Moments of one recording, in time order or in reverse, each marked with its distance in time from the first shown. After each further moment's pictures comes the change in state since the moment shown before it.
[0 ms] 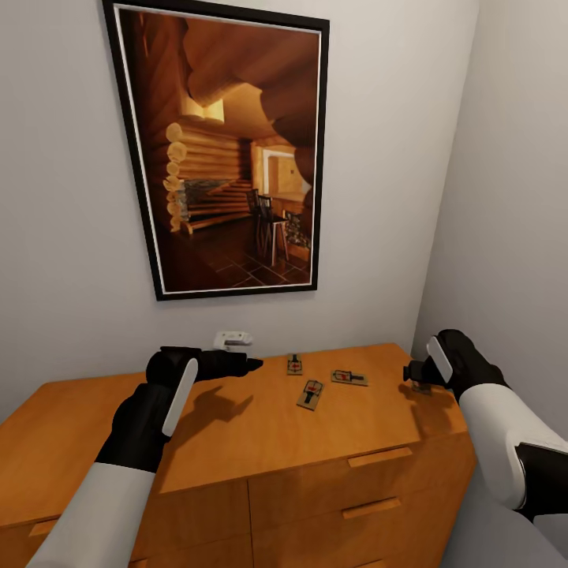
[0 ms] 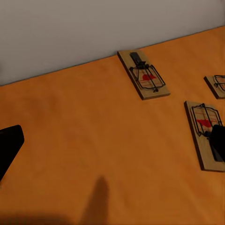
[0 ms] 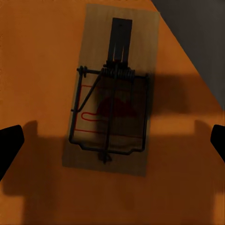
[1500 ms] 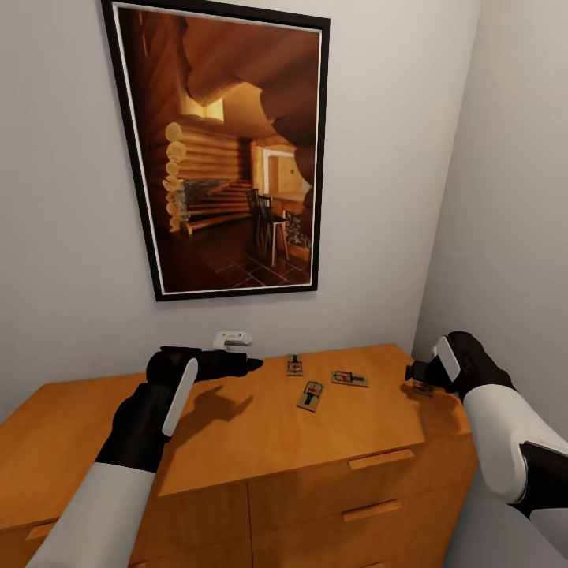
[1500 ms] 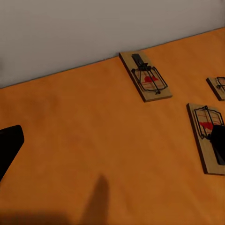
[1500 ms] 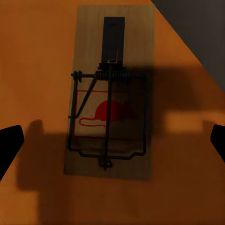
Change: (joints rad) left arm 0.000 0.000 0.000 0.001 0.001 -0.001 0.002; right arm 0.000 0.001 -0.130 0.000 0.000 -0.001 -0.008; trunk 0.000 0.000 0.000
